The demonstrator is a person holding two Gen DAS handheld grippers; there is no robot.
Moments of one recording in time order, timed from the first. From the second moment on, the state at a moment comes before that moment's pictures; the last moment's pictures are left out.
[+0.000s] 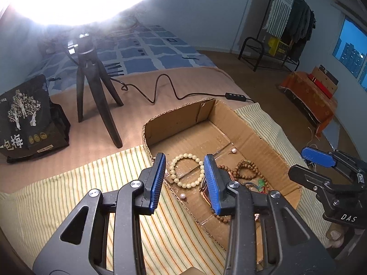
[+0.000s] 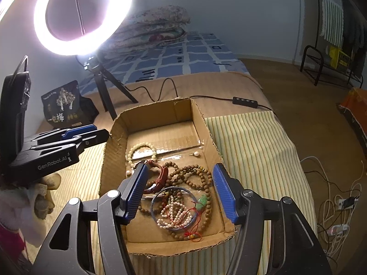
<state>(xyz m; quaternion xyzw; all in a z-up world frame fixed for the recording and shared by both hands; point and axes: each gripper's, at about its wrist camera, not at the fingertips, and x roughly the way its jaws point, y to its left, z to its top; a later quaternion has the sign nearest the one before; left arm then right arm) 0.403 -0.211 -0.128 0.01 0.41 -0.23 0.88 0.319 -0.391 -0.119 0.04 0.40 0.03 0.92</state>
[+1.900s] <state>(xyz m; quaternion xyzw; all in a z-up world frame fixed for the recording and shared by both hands) 0.165 -0.112 0.003 0.02 0.26 -0.24 0.94 0.171 -0.333 -0.019 -0.03 0.25 0.00 0.97</state>
